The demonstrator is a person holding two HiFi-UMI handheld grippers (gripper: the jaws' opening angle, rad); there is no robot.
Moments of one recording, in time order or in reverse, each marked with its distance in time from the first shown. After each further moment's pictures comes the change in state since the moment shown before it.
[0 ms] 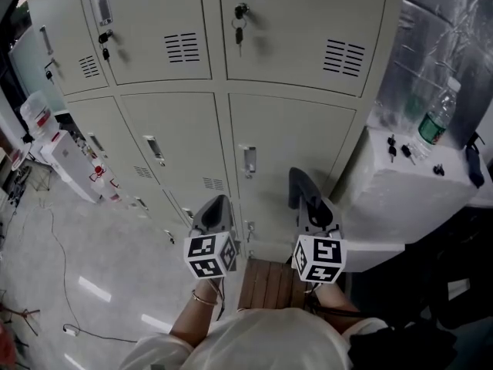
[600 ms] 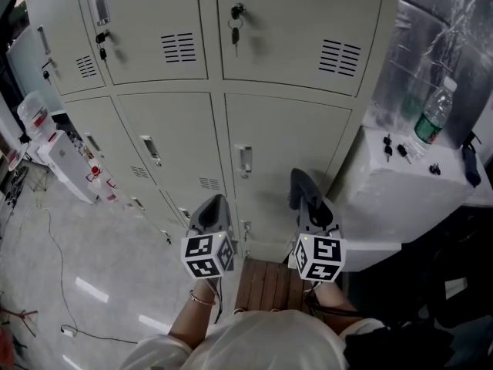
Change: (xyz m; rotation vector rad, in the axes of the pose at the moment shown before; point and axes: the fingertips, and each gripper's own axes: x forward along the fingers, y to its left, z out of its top) left arm -0.002 -0.002 0.001 -0.003 -0.005 0.002; right arm -0.002 -0.013 -0.009 0.003 0.019 -0.025
